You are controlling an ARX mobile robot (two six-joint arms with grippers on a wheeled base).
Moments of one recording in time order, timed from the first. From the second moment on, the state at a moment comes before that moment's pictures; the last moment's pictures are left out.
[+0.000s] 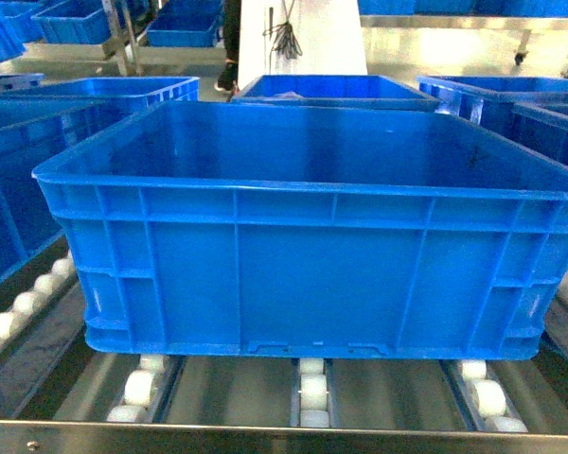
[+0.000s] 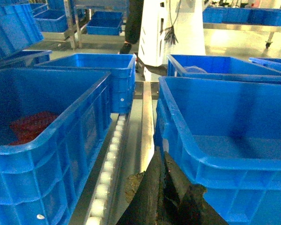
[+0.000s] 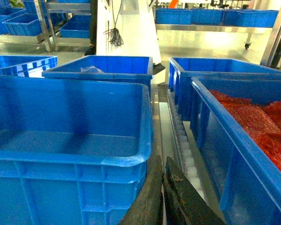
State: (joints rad) left arm -0.12 1.07 0.21 0.85 -0.12 -0.02; right arm 0.08 1.06 0.21 0.84 0.08 0.01
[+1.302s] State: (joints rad) left arm 0.00 0.32 0.02 0.32 0.00 -0.01; right arm 0.00 0.32 0.01 0.32 0.00 0.01
